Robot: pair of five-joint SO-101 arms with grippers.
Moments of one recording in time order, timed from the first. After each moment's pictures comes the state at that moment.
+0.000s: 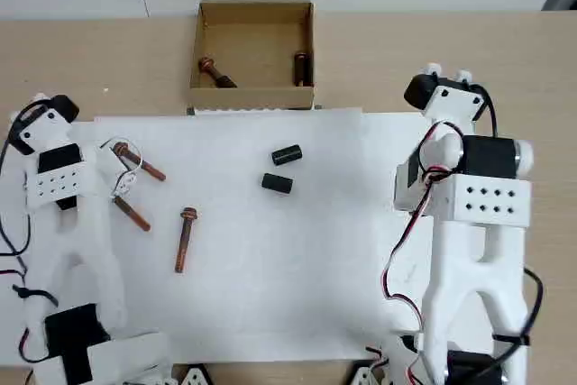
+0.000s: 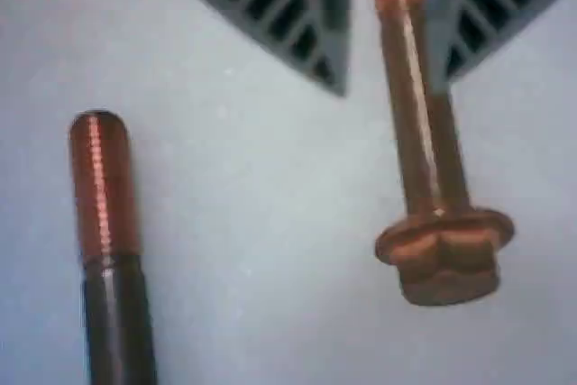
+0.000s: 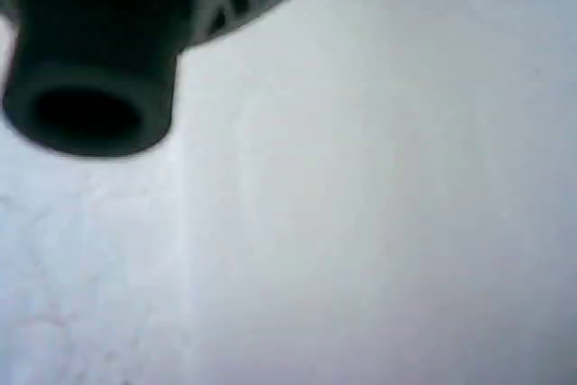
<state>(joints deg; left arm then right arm) -21.9 -7.6 28.0 67.2 29.9 2.4 -23.4 12.7 97.2 -1.9</state>
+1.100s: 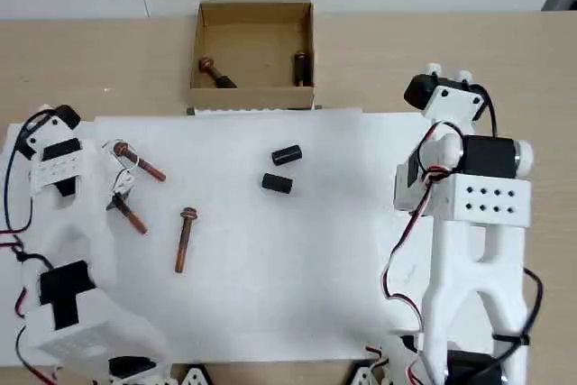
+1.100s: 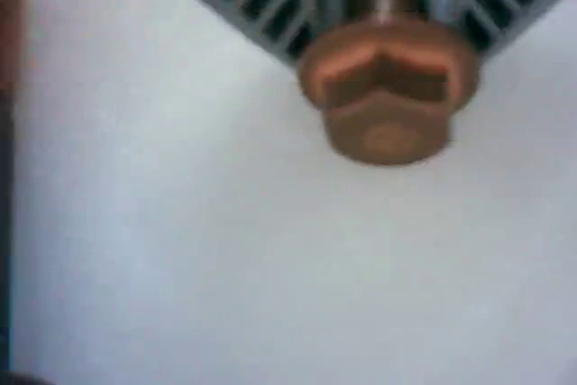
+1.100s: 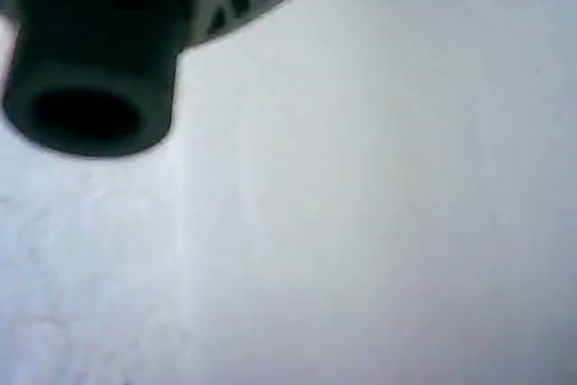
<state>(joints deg) -24.0 9.3 22.2 62.8 30.4 2.4 -23.4 12.7 97.2 -1.9</state>
